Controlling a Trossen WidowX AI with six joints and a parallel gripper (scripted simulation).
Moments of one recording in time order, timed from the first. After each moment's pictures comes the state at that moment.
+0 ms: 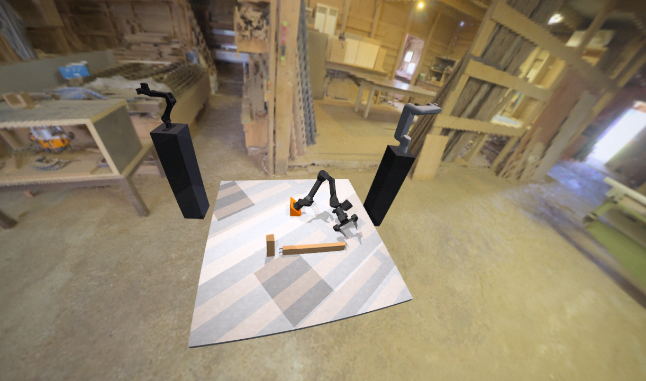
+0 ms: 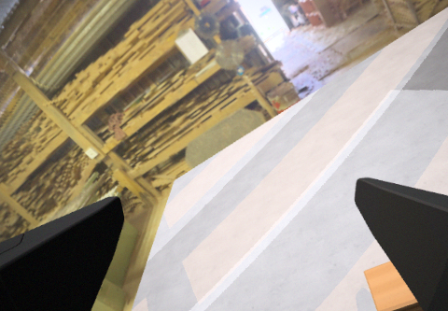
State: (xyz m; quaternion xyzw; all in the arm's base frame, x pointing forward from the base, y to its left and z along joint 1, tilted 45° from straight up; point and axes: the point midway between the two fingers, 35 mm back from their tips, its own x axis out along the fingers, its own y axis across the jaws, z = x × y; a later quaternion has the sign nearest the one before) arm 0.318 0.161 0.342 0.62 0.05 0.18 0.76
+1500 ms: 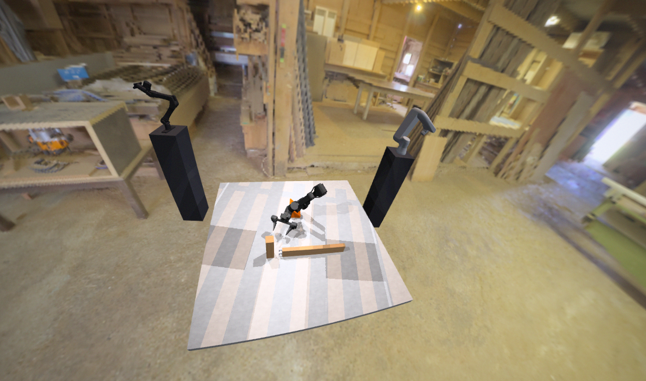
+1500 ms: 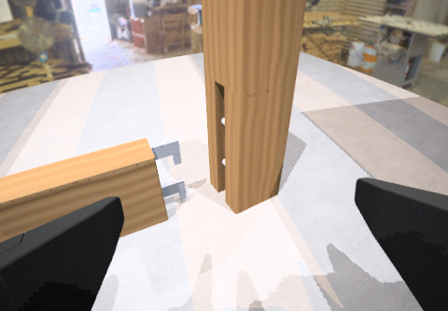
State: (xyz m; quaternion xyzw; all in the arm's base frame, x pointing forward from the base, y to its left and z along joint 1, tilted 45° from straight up) arm 0.261 -0.115 -0.031 0.37 0.22 -0.10 0.90
